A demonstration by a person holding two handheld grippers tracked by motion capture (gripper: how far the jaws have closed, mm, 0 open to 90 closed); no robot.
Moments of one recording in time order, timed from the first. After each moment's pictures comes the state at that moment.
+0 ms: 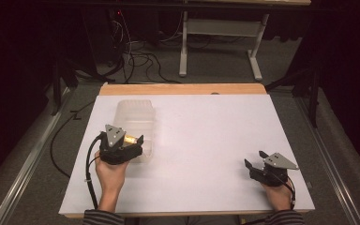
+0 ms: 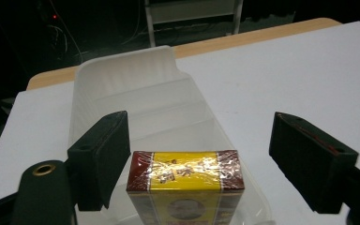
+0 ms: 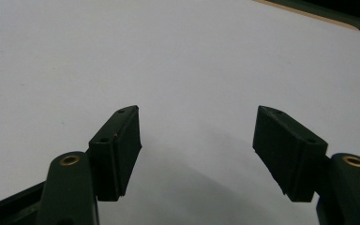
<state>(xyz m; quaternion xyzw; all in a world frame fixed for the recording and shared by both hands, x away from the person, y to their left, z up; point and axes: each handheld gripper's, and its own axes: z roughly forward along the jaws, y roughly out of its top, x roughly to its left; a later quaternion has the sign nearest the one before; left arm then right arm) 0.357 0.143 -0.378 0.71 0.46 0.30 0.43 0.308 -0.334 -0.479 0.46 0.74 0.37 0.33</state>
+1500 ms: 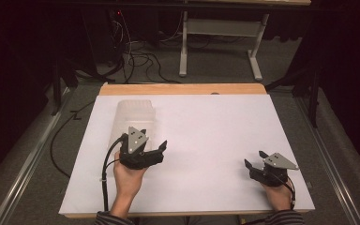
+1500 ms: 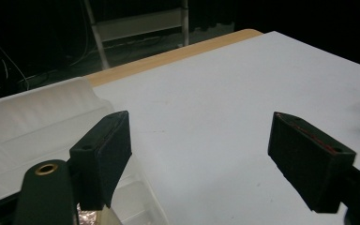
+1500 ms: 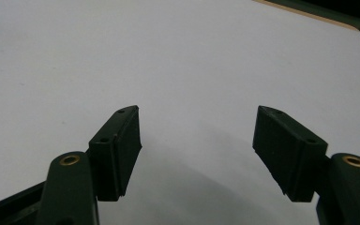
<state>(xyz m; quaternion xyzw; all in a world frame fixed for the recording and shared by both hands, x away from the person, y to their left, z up) 0.337 0.091 -0.366 0.75 0.39 0.26 0.47 0.308 -0.334 -0.479 0.46 0.74 0.38 0.33</state>
